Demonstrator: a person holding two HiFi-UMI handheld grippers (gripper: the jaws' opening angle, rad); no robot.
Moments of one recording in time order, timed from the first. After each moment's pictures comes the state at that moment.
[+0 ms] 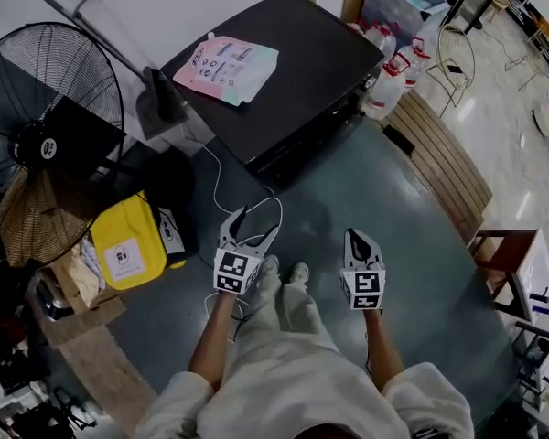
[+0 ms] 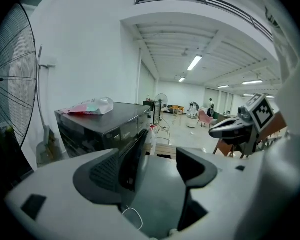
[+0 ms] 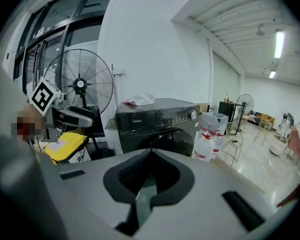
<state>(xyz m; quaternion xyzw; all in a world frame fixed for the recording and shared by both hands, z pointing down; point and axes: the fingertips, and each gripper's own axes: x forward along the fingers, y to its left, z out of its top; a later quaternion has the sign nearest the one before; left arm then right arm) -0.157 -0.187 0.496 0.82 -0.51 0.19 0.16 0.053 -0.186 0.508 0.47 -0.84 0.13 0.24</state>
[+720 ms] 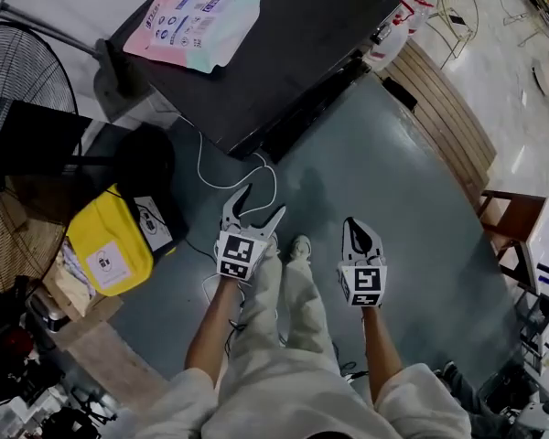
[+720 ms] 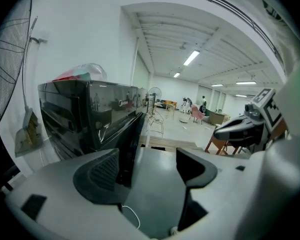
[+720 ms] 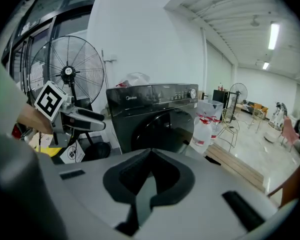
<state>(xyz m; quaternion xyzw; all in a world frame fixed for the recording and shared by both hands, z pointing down) -0.152 -0.241 0.624 0.84 -0.46 0.21 0.19 0.031 -0.202 0.619 0.50 -0.80 0.17 0.27</state>
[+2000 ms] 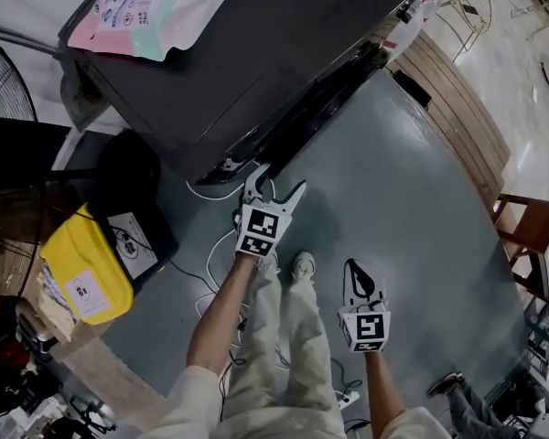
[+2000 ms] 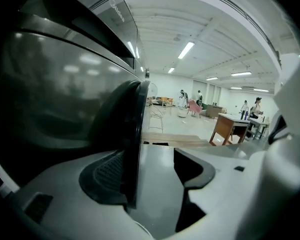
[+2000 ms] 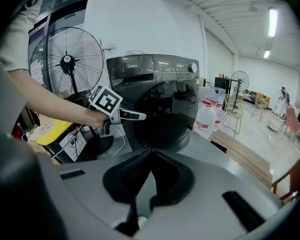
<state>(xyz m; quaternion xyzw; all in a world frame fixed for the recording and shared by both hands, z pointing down) -0.106 -0.349 0.794 0.86 -0.43 0.23 0.16 0.030 -0.168 0.751 0.49 -0.80 0.21 0.29</state>
